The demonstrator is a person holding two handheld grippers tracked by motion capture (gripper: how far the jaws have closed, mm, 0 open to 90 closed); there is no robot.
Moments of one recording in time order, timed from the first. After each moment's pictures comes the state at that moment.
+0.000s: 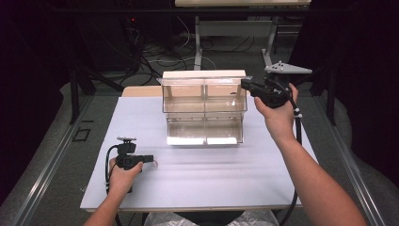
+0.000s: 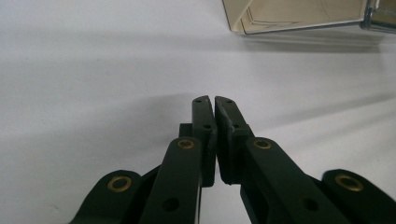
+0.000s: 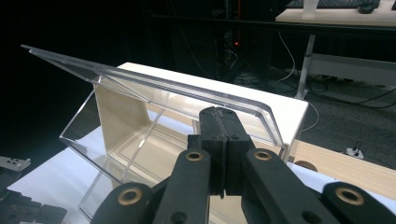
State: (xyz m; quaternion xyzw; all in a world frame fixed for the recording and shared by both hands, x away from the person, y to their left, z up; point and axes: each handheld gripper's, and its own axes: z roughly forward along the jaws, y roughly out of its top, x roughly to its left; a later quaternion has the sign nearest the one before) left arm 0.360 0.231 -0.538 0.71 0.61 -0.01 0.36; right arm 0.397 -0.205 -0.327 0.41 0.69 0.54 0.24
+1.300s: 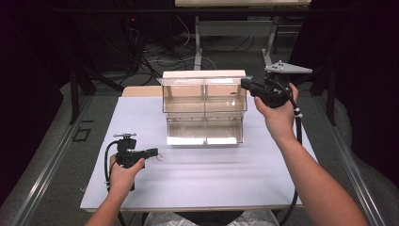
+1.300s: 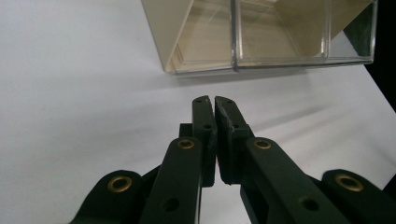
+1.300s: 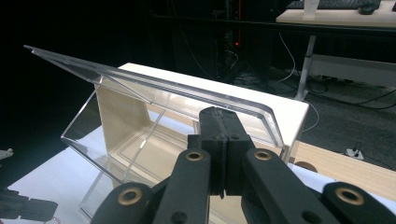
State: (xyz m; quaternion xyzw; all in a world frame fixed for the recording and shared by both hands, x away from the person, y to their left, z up) left arm 0.348 0.216 -0.501 0.70 0.57 -0.01 0.43; right arm 0.397 -0.205 -0.326 0.41 0.69 0.54 0.24
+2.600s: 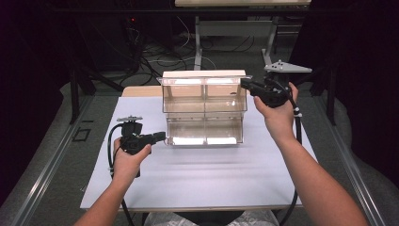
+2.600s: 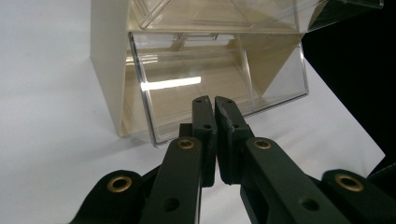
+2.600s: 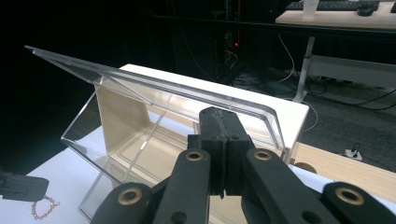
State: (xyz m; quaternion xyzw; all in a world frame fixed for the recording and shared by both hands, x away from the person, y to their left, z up) left arm 0.354 0.184 -0.434 0.72 0.51 0.03 0.47; right arm 0.397 -0.204 -0.324 0.41 0.69 0.54 0.25
